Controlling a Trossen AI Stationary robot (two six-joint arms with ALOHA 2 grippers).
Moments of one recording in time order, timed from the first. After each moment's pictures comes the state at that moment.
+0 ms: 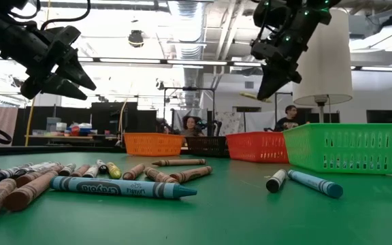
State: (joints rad) left arm -0.19 0.56 0.34 -0.35 -0.74 -0.86; right arm -0.36 1.31 1.06 -0.66 0.10 0.31
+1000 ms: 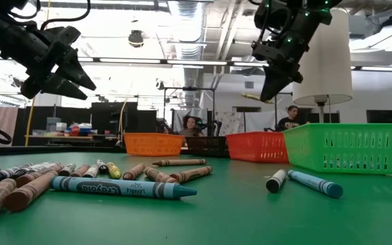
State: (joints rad) left arm -0.19 0.56 0.34 -0.35 -0.75 -0.85; right arm -0.39 1.32 1.06 -0.69 0.10 0.25
